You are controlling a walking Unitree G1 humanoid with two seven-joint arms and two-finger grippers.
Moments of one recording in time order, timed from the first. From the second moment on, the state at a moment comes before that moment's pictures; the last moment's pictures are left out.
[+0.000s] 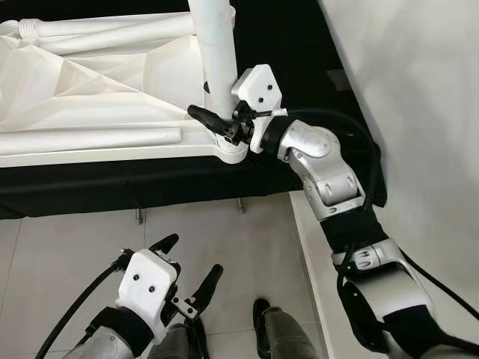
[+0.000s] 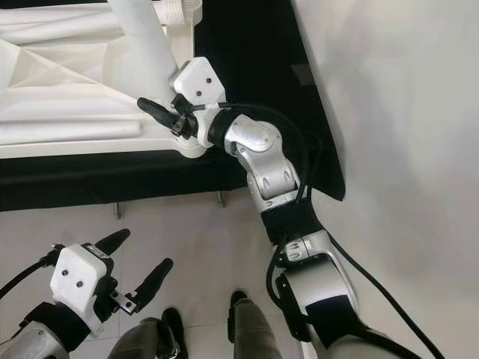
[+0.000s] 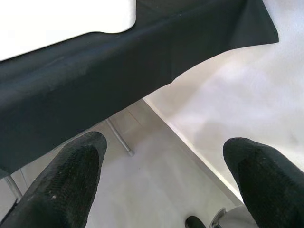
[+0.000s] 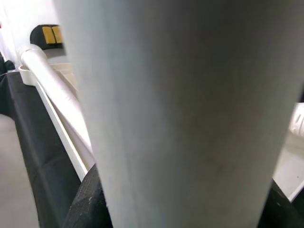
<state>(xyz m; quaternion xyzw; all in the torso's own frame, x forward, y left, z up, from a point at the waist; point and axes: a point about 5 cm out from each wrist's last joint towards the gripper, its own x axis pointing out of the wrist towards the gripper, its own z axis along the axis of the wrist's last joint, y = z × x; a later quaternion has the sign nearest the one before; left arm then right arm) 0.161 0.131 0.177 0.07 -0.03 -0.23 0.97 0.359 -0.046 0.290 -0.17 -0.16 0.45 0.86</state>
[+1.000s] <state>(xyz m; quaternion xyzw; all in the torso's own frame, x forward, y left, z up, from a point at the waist) 0.175 0.138 0.168 0.07 -0.02 -0.19 0.98 0.332 -0.042 0.245 -0.05 -0.14 0.14 0.98</state>
